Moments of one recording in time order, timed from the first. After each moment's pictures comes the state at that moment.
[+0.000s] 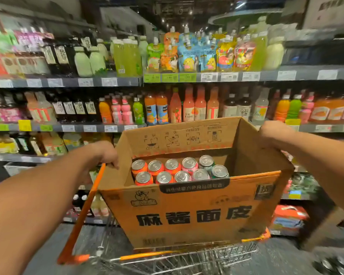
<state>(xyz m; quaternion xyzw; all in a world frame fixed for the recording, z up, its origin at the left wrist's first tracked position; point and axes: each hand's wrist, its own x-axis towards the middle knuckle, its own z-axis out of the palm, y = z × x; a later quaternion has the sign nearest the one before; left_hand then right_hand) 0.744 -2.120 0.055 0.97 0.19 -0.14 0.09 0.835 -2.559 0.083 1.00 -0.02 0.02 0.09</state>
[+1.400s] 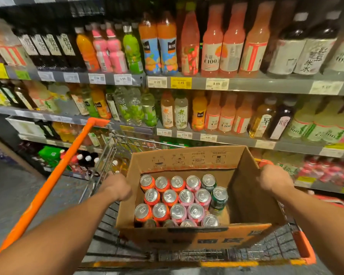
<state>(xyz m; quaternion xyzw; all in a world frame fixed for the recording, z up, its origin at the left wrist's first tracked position) 0.836 -2.142 -0.270 0.91 0.34 -0.20 0.13 0.973 -2.560 -0.249 0.99 -0.05 -0.13 -0.07</state>
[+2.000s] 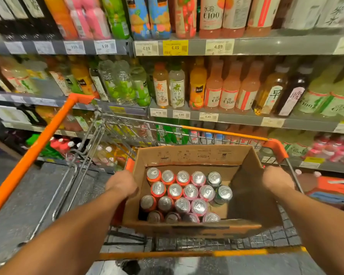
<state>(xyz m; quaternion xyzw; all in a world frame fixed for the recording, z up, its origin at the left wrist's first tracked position) 0.857 -2.168 -0.366 0.91 0.36 -0.20 0.08 0.976 -2.572 -0.357 0.98 -0.11 -0.16 -0.08</state>
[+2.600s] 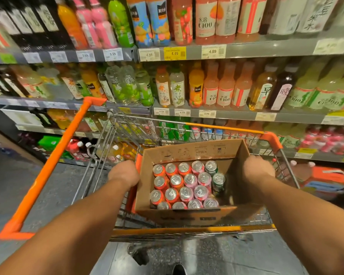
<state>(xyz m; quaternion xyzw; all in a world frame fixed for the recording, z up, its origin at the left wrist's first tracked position) 0.826 -2.173 -0.304 0.94 0.30 -0.18 0.05 0.937 -2.536 -0.331 0.99 -0.05 -0.13 -0.03</state>
